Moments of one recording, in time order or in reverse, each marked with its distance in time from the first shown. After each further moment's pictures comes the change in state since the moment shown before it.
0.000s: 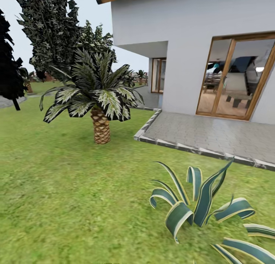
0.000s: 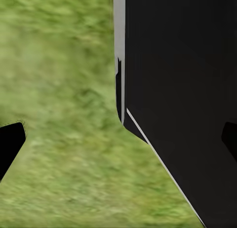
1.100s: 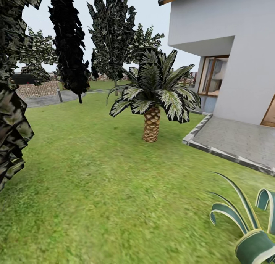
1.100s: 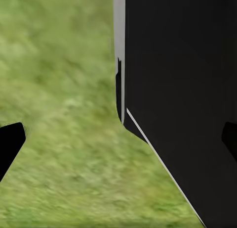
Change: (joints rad) left arm 0.000 0.000 0.000 0.000 0.000 0.000 0.000; right arm 0.000 0.000 0.000 0.000 -0.002 -0.001 0.000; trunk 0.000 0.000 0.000
